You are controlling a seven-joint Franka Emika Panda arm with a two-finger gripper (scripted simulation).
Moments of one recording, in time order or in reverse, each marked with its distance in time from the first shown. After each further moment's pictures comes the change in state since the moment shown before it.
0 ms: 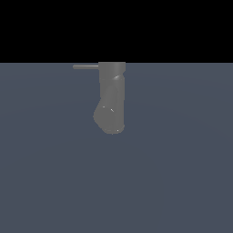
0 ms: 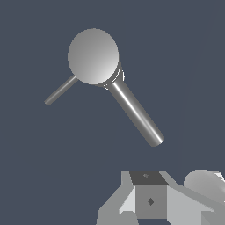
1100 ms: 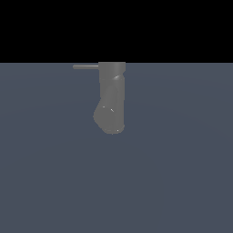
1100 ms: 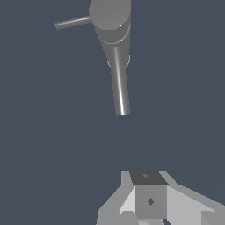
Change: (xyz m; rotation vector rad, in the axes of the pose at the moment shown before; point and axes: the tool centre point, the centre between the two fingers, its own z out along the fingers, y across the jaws) arm -0.094 0.102 -0.038 -0.056 0.055 -0.534
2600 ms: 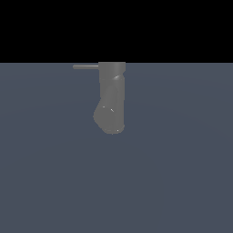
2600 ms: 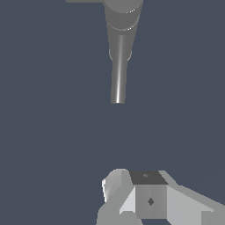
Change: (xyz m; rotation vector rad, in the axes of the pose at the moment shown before) arm -0.041 0.003 0.001 -0.091 0.015 -0.162
